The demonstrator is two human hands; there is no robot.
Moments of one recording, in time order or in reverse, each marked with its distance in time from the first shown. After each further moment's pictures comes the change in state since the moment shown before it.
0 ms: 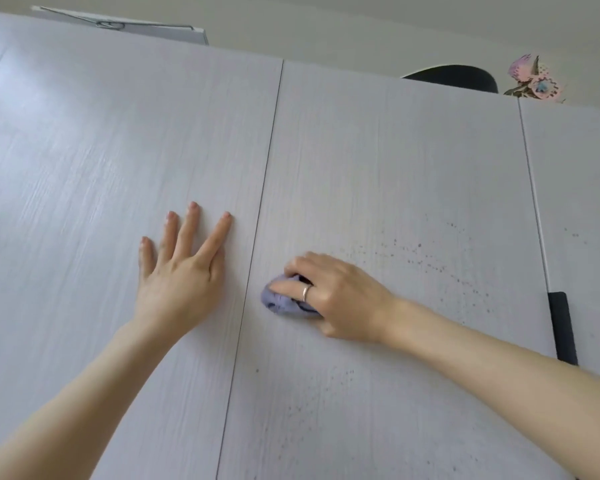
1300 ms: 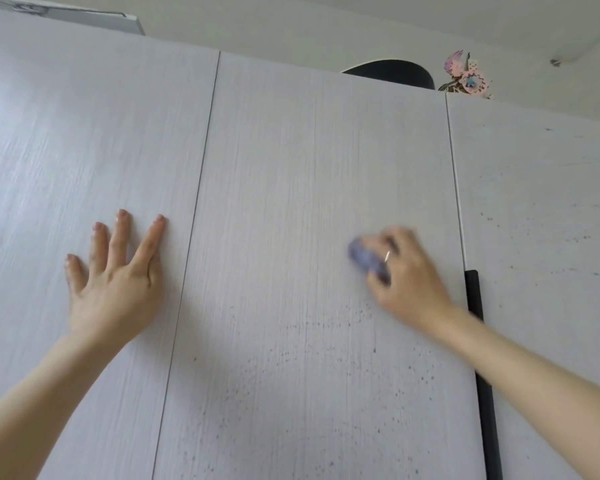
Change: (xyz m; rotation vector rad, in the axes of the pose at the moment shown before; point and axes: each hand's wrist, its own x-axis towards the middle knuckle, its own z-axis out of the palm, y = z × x) left_hand -0.016 0.011 0.000 -0.016 -0.049 -0.124; right_hand -0.126 0.054 -0.030 -0.159 0.232 0.647
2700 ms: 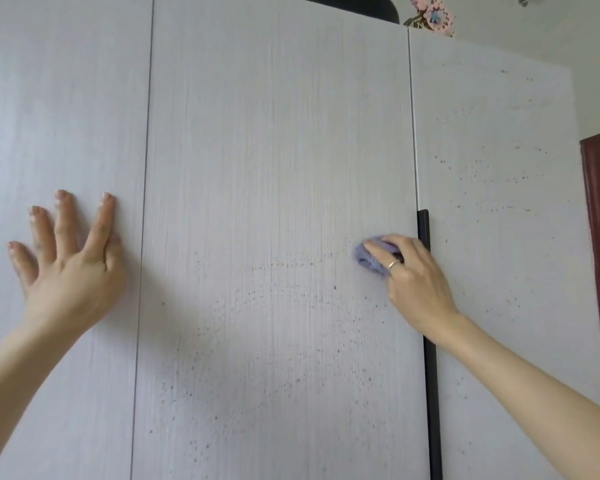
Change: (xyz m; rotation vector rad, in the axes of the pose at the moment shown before) left_hand -0.030 -0.016 0.026 -0.094 -0.087 0.004; right_hand -0.104 0.004 -0.026 -0.132 -0.059 0.137
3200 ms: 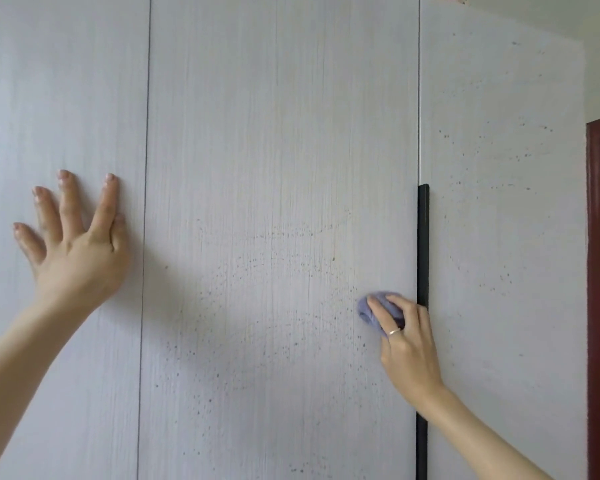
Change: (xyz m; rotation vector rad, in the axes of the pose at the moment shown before) left_hand -0.017 -0.002 0.005 -0.046 0.005 -0.039; right_hand -0.115 -0.030 0.025 0.019 -0.042 0.192
